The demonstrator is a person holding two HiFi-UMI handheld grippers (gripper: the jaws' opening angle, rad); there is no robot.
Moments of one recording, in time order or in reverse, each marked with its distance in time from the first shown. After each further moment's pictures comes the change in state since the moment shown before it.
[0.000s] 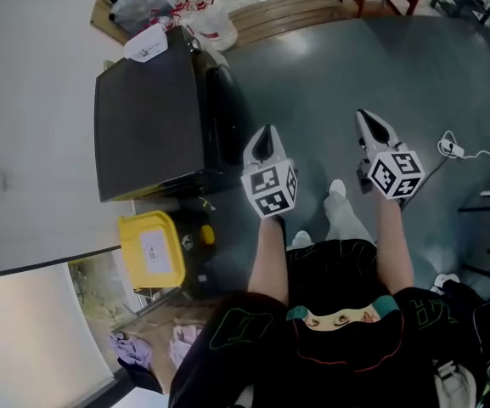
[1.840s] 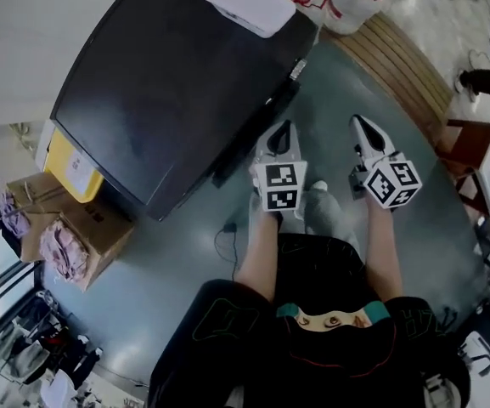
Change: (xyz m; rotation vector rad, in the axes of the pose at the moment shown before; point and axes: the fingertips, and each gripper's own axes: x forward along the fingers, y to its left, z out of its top) left arm 0.317 0.254 -0.022 -0.350 0.133 0.577; right arm 0.546 0.069 -0.050 -0.188 0.534 0.765
